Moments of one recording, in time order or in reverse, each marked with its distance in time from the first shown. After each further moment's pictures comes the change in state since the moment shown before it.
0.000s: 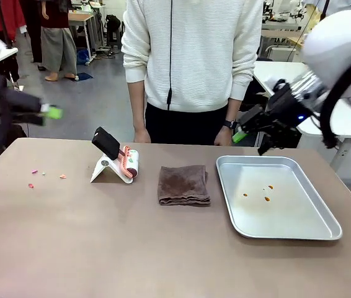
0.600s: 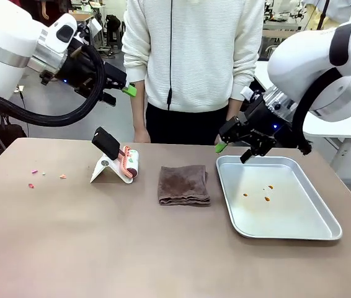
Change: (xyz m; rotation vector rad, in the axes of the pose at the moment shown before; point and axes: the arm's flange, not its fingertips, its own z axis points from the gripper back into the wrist) left arm 0.091 -0.049 -0.108 -0.003 0.100 0.001; right arm 0.008 0.012 -0.035 -0.005 0.035 0.014
